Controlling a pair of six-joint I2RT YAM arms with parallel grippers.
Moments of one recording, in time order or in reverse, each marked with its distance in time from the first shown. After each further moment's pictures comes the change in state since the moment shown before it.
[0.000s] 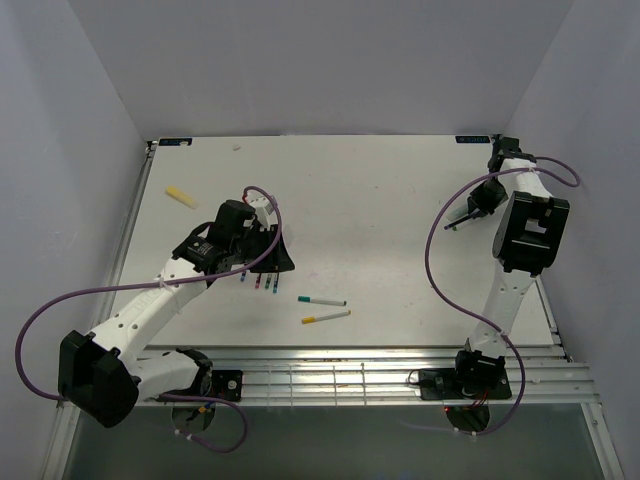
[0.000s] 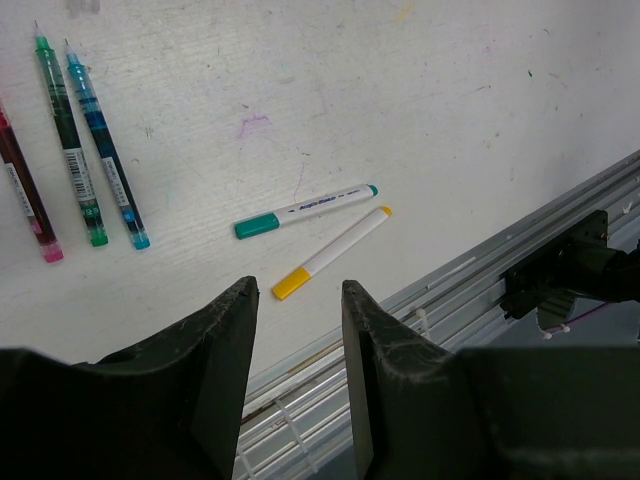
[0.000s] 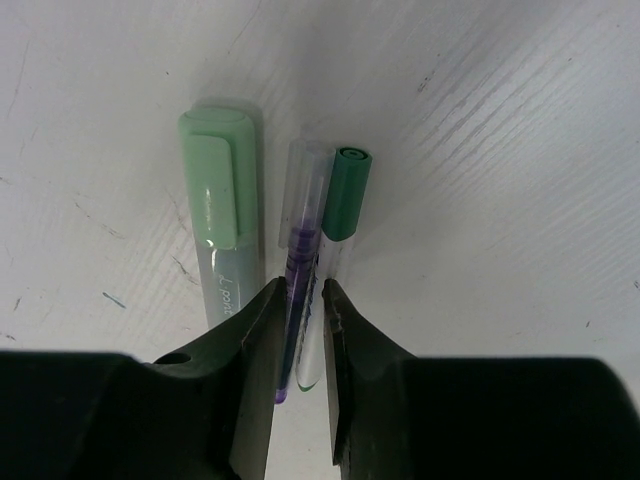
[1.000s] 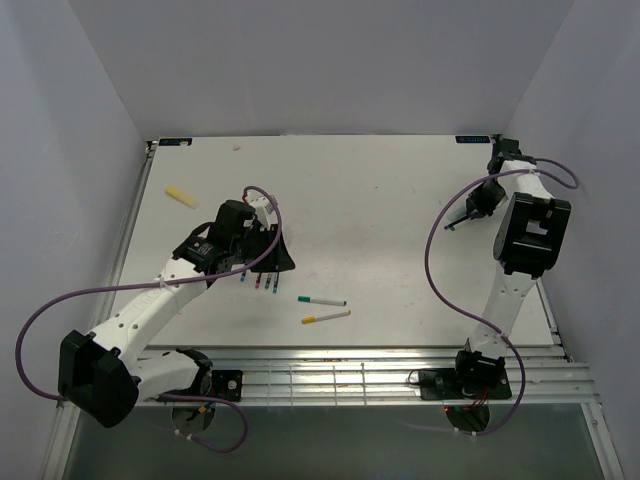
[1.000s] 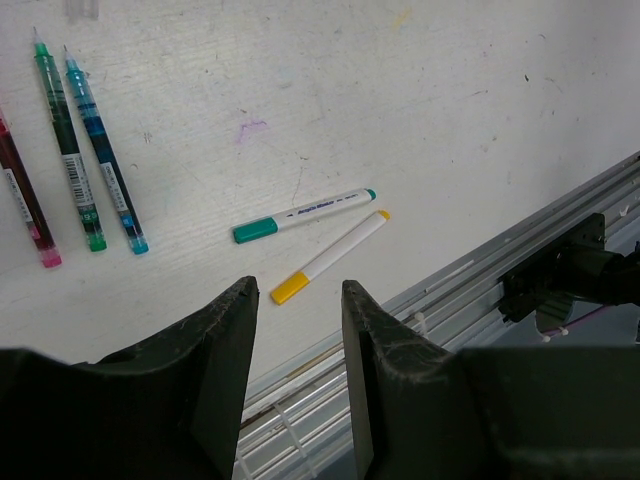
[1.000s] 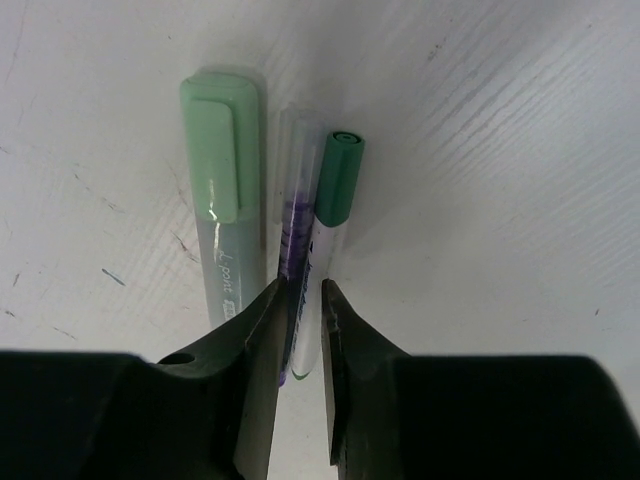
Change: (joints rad) left arm 0.000 0.000 -0.005 0.015 0.000 -0.003; right arm 0.000 -0.028 -0.042 0.027 -0.029 -0.002
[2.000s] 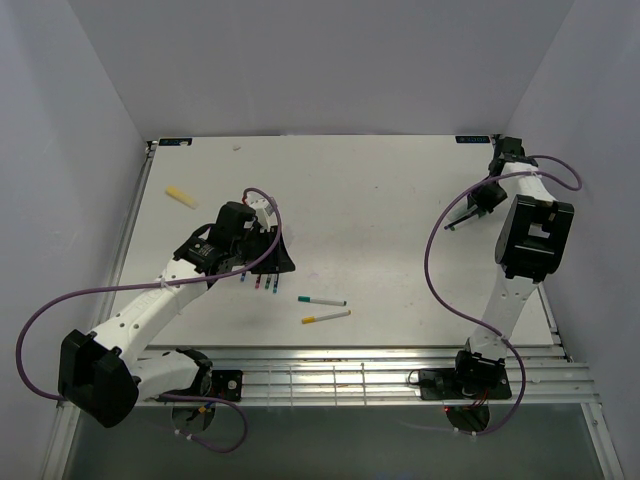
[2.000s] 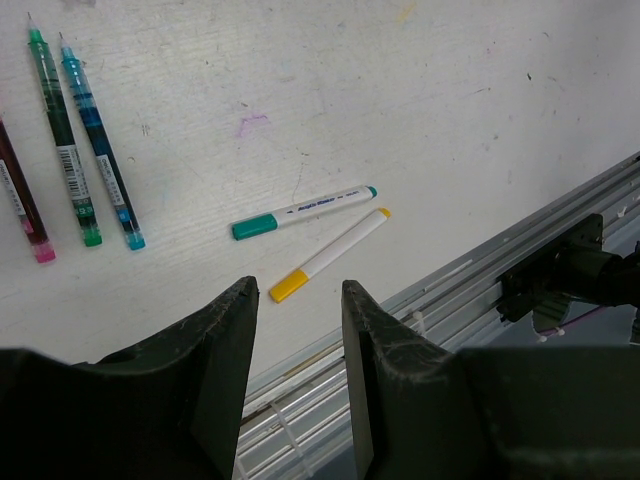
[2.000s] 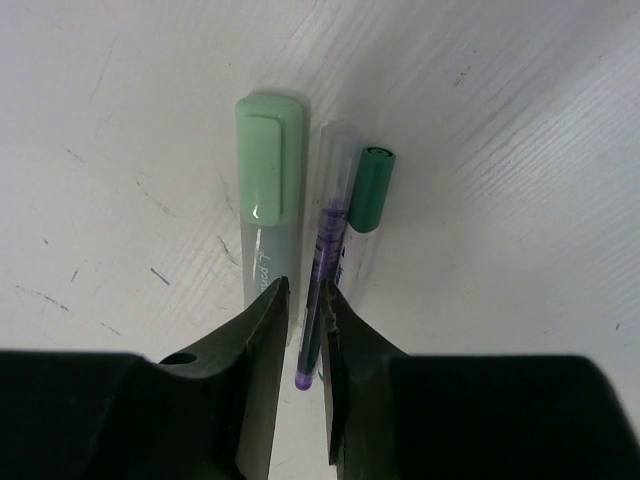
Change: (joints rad) left arm 0.000 0.000 -0.018 0.010 0.003 -0.016; right arm 0.000 -0.064 -0.069 0.093 -0.007 0.016
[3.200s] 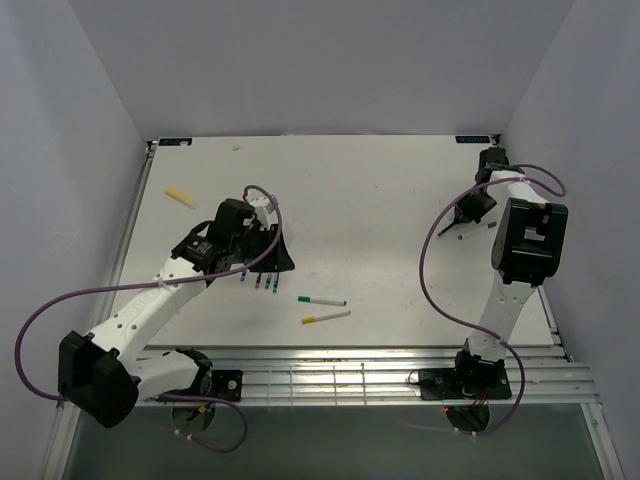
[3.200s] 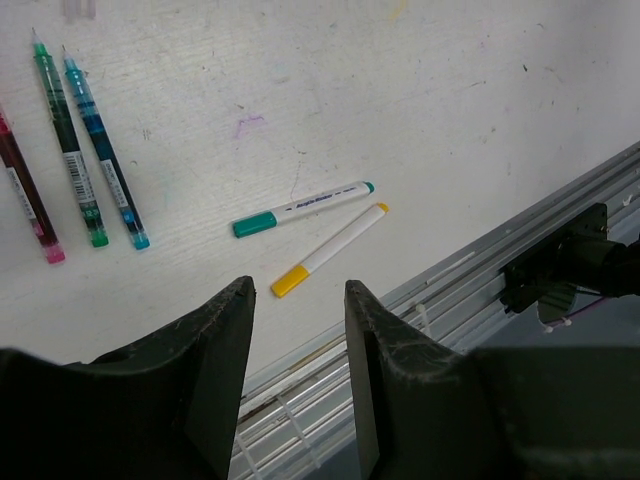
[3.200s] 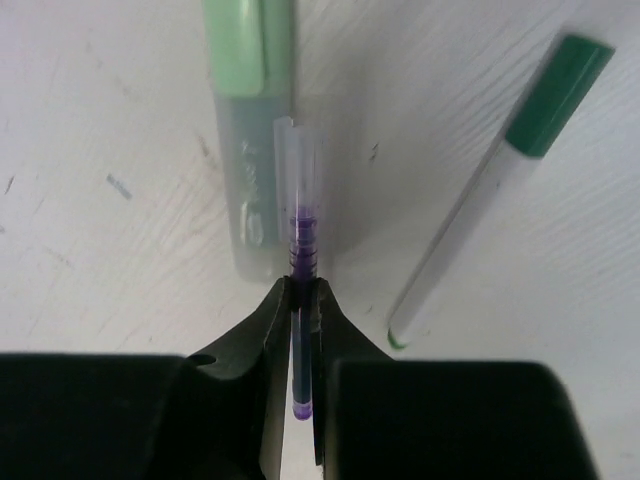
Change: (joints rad) left arm 0.000 0.000 0.030 -0.042 0.000 0.032; right arm 0.056 -0.059 -0.162 0.064 -0.024 0.000
